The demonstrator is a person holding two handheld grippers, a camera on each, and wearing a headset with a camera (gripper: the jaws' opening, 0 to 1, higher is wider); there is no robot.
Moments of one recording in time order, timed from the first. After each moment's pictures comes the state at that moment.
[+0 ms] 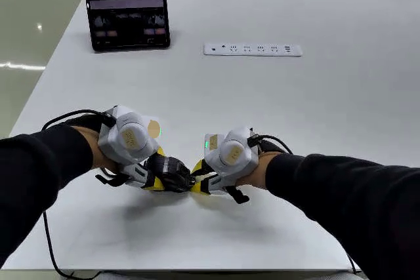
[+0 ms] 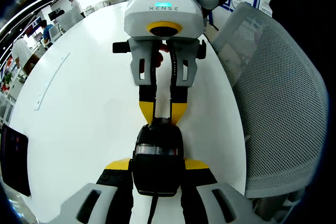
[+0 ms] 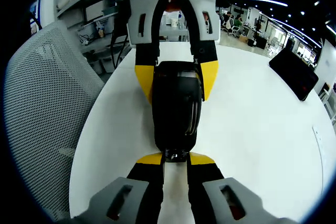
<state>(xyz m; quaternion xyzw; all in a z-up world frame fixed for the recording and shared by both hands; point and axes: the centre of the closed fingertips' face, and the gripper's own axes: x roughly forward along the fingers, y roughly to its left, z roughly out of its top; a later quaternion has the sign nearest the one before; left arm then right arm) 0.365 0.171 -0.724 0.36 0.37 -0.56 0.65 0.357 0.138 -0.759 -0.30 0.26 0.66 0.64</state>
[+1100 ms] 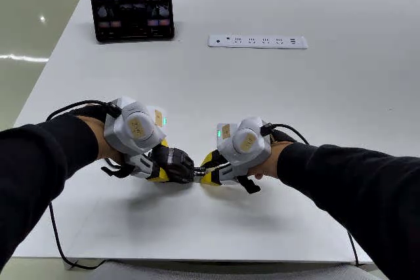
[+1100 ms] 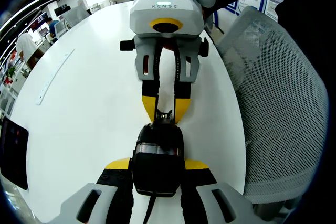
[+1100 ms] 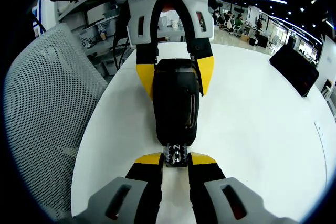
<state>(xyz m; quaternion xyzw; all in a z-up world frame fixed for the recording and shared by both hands) 0.362 0.168 -0.723 0.35 0.37 -0.54 0.67 0.356 0.130 -0.759 -0.29 0.27 0.67 0.63</state>
